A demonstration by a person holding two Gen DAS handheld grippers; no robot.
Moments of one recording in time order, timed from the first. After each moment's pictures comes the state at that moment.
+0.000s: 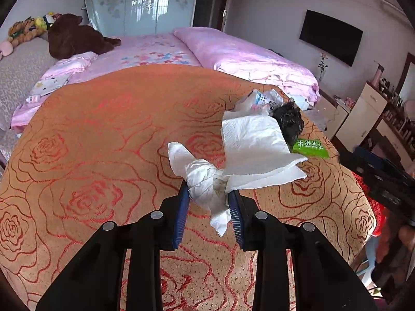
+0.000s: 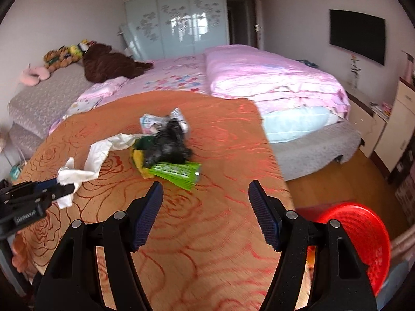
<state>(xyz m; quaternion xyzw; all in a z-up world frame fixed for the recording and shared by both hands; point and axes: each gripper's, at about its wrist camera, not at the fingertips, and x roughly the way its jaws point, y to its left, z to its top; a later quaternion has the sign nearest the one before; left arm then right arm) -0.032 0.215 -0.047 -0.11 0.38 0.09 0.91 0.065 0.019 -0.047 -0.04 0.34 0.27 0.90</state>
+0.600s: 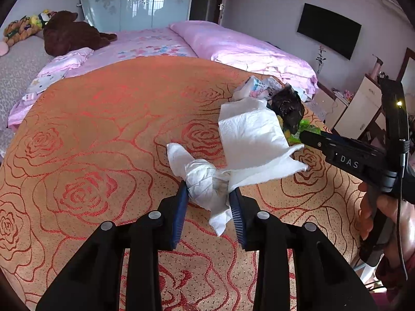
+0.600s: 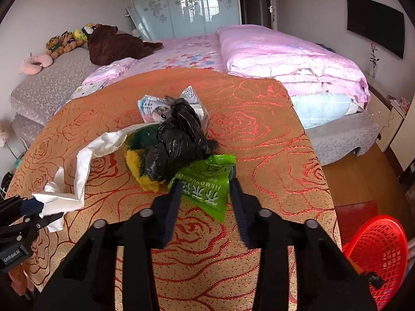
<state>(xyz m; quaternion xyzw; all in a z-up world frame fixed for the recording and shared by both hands) -0.029 0.212 -0.055 -0.10 0.40 0.08 0.91 0.104 0.063 -0.073 -0.05 0.39 0.29 0.87</state>
